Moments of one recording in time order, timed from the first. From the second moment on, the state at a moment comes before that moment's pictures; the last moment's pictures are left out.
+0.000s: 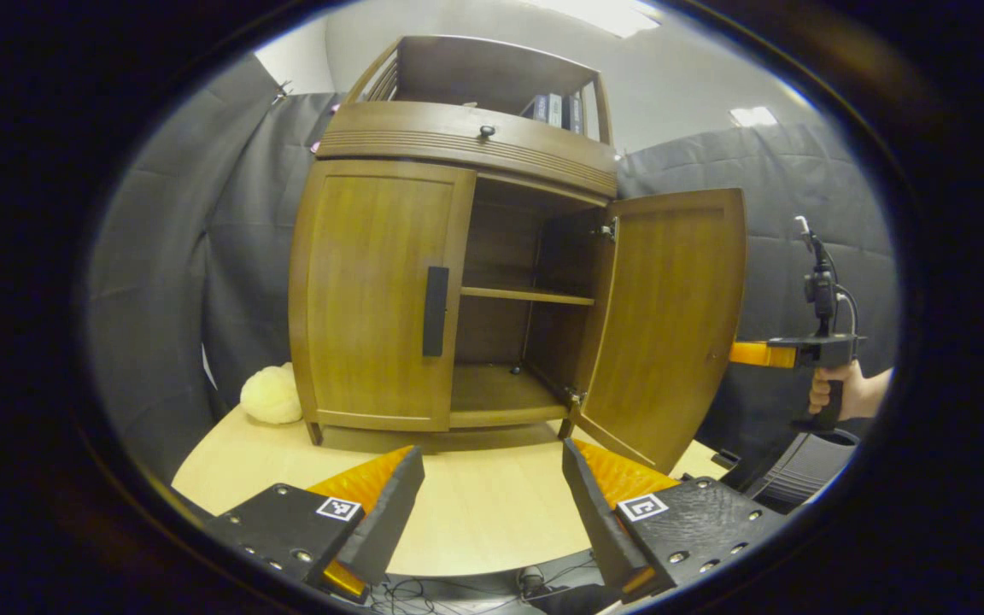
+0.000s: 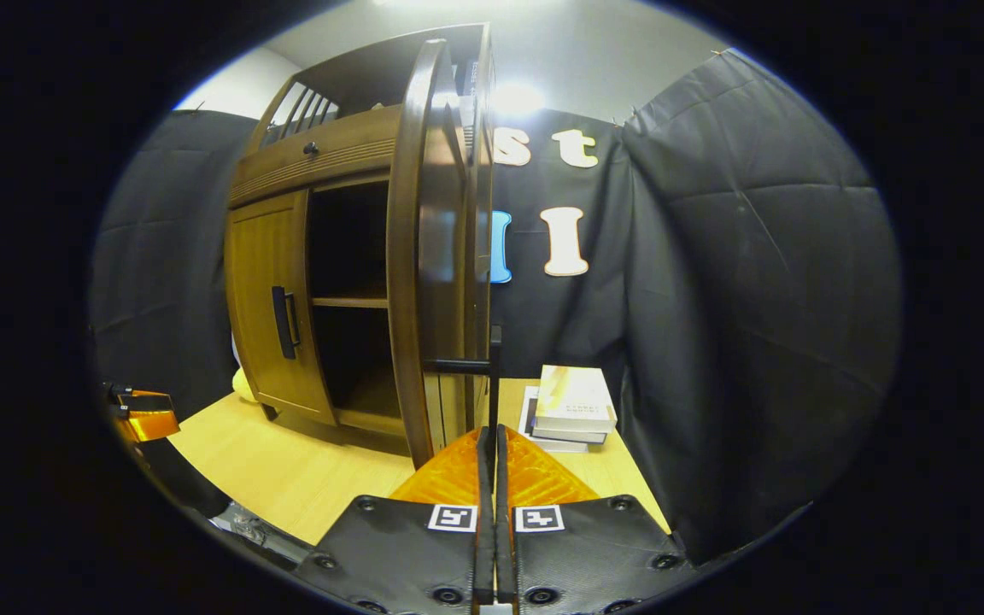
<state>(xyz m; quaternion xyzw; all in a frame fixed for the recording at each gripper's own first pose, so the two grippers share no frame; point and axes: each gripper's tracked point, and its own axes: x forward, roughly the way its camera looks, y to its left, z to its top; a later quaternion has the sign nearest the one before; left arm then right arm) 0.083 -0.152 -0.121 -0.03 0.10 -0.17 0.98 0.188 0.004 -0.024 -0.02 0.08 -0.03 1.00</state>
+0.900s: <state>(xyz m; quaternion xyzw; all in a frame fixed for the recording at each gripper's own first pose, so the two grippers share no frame) 0.146 -0.032 -0.057 -0.04 0.05 -0.04 1.00 0.187 0.071 -0.005 0.01 0.03 -0.02 1.00</state>
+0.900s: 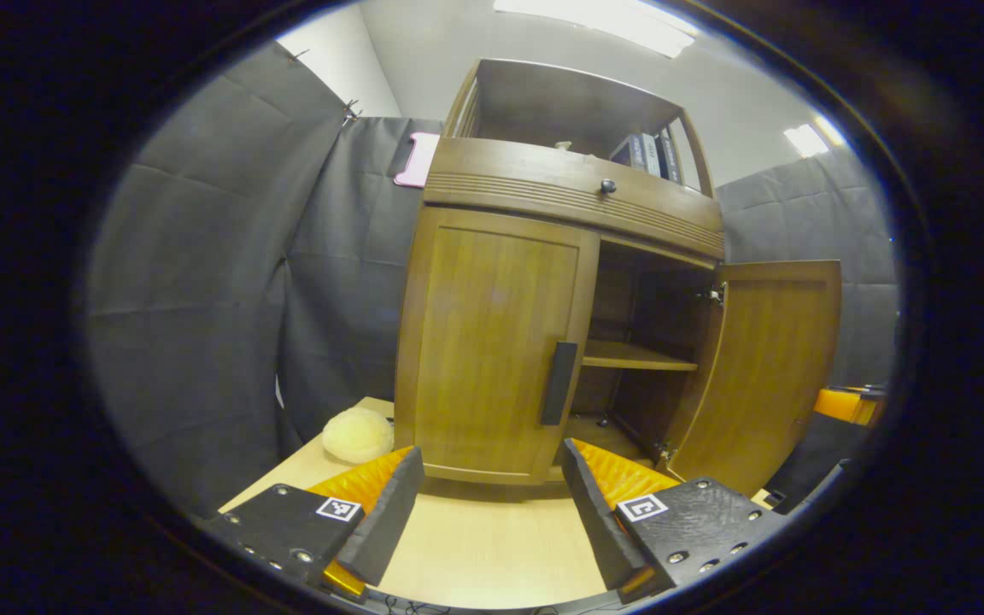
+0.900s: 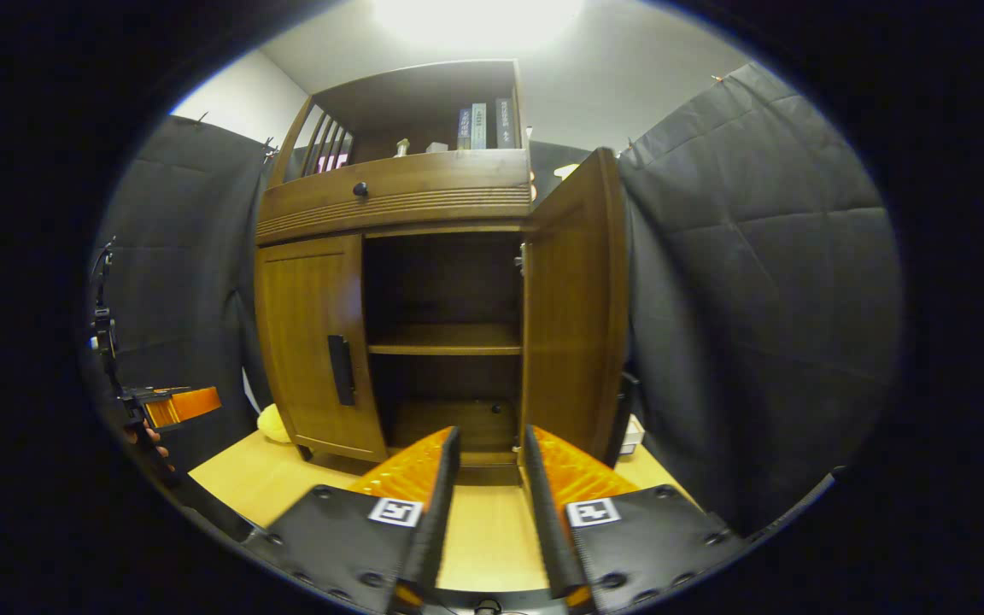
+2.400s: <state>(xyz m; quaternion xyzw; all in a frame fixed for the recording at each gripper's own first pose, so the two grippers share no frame) 0.388 -0.164 -0.073 0.00 0.09 -0.11 0.99 0.253 0.082 -0.024 -0.02 0.08 0.04 1.00</state>
